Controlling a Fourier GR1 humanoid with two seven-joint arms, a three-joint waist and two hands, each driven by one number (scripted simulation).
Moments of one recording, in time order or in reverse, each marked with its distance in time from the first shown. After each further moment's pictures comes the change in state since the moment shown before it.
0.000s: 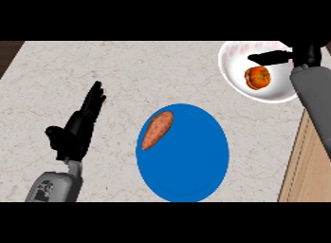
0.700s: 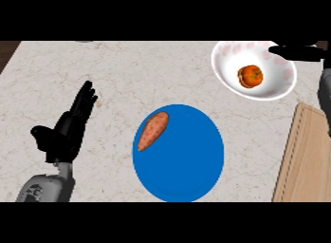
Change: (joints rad) left arm 0.024 0.015 0.037 -0.055 0.002 -0.010 0.047; right arm 0.140 -0.034 -0.155 -0.262 -0.222 0.103 -0.005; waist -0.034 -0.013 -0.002
